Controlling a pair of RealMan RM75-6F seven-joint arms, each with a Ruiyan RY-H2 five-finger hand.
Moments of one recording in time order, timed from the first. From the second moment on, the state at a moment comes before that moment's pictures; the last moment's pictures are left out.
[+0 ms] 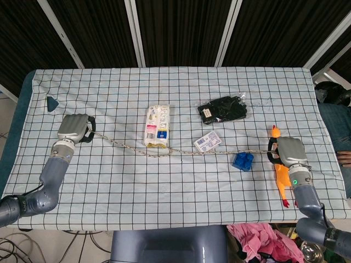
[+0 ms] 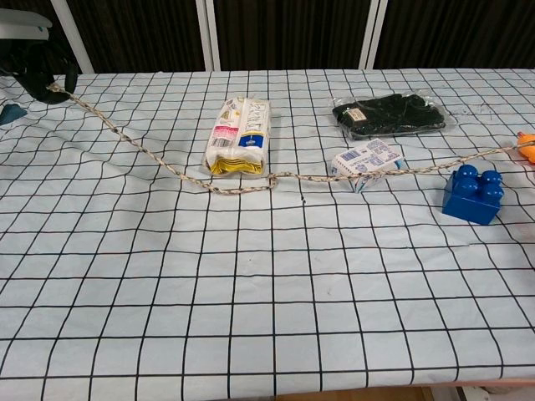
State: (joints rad) left arm -0.89 -1.24 -0.16 -1.56 0.54 0.92 0.47; right arm 0.56 -1.24 0.19 -1.47 -0.89 0.96 -0.26
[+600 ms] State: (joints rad) left arm -0.86 -1.29 -0.13 -1.44 0.57 0.86 0.44; right arm 0.56 -1.27 0.19 -1.35 -0.83 0.92 -0.25
